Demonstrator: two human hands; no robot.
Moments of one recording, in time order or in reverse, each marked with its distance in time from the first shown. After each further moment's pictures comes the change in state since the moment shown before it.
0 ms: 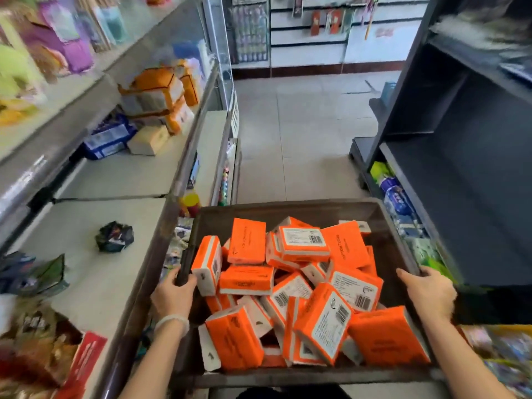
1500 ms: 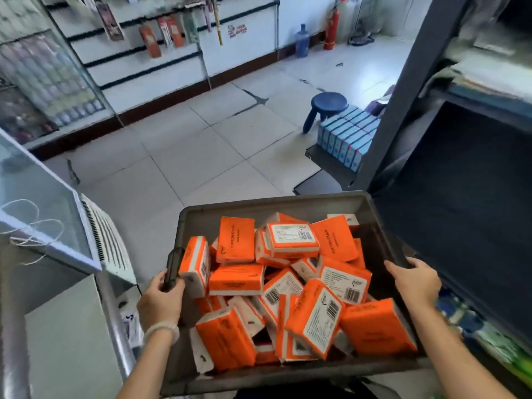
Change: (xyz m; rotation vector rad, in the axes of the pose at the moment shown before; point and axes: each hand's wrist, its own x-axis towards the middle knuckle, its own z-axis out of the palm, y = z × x) left_hand 0.647 0.578 0.567 0.115 -0.471 0.363; right_hand 0.547 -0.484 0.349 0.194 0.387 0.410
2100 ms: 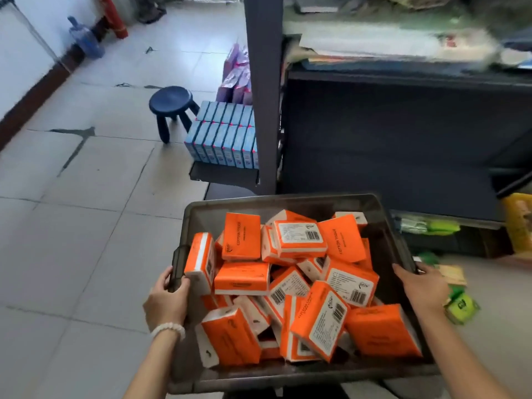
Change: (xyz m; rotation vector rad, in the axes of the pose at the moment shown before) left_hand 0.145 0.174 0.221 0.187 -0.608 0.419; right_hand 0.009 0.023 0.009 0.072 0.534 0.583
